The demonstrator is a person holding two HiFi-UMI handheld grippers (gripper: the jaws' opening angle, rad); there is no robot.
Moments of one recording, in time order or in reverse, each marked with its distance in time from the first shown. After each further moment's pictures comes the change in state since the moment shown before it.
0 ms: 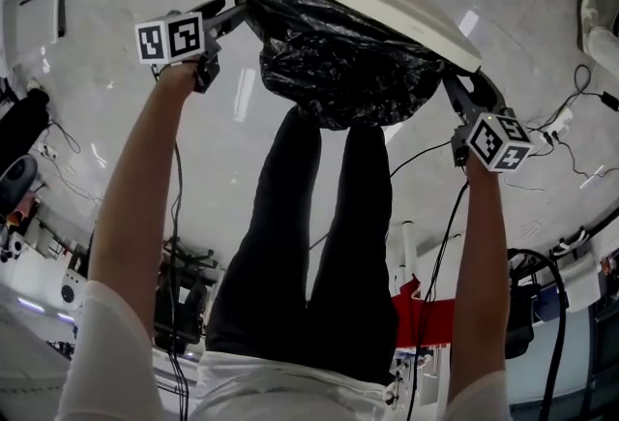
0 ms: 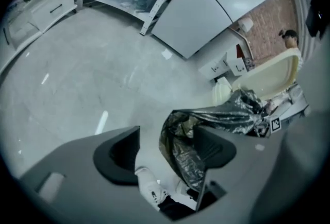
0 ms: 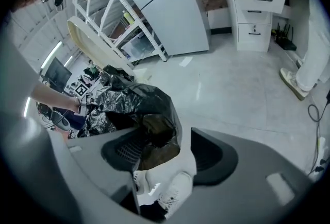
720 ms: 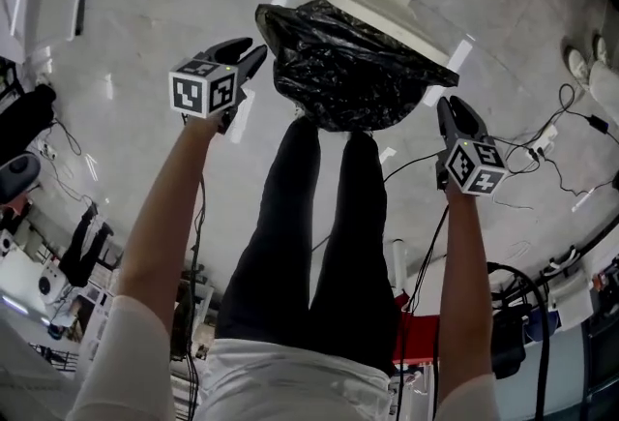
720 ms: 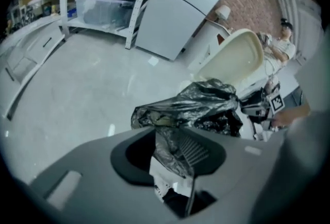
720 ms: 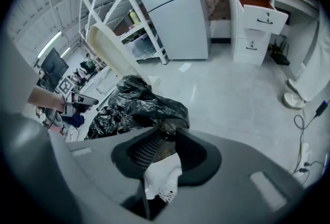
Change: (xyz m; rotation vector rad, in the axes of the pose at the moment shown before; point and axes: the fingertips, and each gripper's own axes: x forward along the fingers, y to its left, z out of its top) left arm -0.068 -0.088 -0.020 0.201 -0.034 0.061; right arm -0.057 0.034 0.011 -0.055 -0.008 -0.087
